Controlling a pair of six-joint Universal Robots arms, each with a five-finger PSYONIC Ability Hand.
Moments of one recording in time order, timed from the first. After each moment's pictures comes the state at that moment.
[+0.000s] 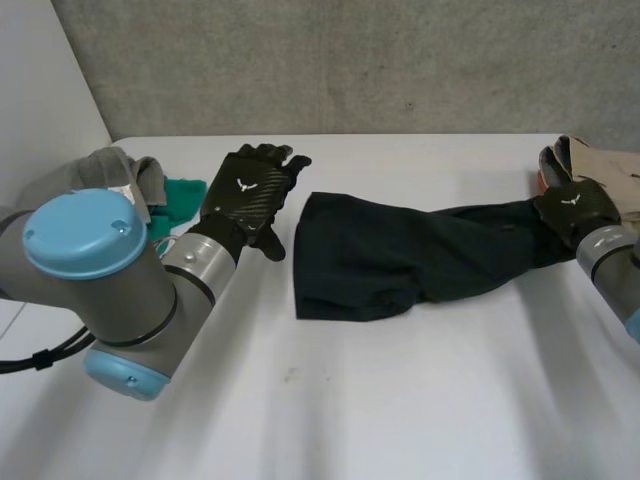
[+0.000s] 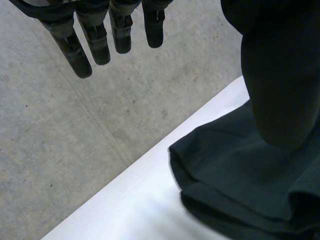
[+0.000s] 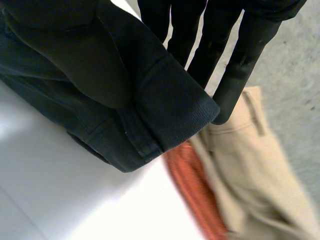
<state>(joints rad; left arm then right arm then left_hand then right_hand) 4.17 -2.00 -1.54 3.56 -1.46 3.41 1.64 -1.01 1.43 -0.17 1.42 2.46 0.19 0.21 0.21 0.20 0.05 1.05 1.16 1.17 1.20 0.97</state>
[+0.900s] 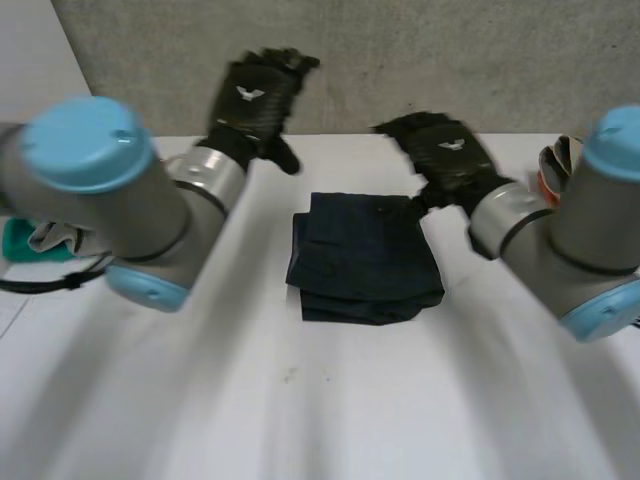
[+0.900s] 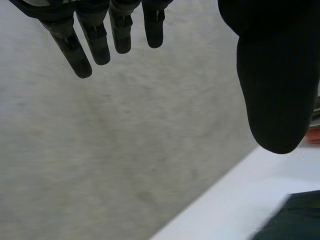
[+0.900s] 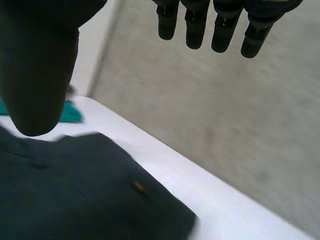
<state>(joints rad) 4.14 -2.15 -1.11 3.46 -1.46 3.28 1.95 -1.12 1.32 -0.16 1.28 3.07 0.20 0.21 0.21 0.20 0.05 0.22 0.21 0.21 0.21 0.05</state>
